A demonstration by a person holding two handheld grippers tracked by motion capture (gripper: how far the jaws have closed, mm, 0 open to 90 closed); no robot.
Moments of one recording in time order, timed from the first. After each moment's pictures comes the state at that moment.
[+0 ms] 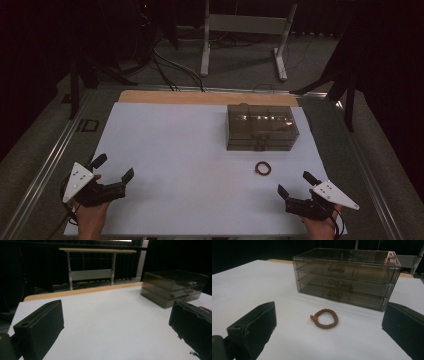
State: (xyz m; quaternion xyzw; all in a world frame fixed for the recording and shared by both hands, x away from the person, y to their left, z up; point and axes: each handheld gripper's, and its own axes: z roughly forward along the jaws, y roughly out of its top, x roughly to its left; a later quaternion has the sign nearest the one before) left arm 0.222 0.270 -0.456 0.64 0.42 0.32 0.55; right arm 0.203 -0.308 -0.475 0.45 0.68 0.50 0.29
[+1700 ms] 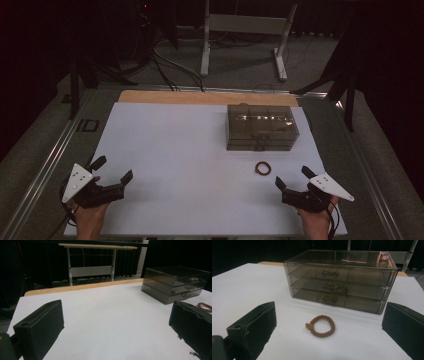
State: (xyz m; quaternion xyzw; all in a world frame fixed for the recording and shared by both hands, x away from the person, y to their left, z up) left arm 0.222 0.275 -0.463 0.65 0.43 0.31 0.54; right arm 0.220 -0.299 -0.468 0.48 0.66 0.49 0.29
